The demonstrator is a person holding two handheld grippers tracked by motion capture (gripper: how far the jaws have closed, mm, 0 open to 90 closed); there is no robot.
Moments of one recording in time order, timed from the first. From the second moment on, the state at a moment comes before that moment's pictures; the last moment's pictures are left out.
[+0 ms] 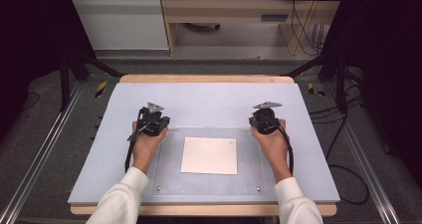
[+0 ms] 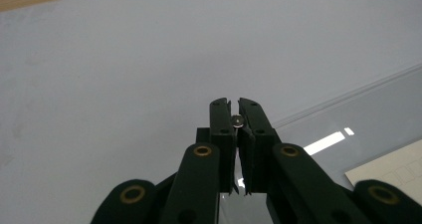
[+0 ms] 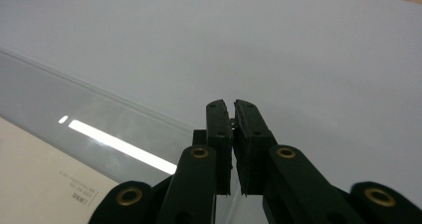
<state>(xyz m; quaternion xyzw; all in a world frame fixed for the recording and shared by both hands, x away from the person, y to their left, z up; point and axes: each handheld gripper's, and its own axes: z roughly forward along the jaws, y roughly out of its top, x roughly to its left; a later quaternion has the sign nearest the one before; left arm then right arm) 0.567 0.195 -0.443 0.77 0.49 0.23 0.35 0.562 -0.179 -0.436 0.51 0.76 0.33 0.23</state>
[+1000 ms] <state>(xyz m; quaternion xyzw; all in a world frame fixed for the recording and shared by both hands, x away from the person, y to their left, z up) 0.593 0.199 -0.432 0.79 0.49 0.16 0.32 0.585 -0.188 -0.429 0.52 0.77 0.32 0.17</state>
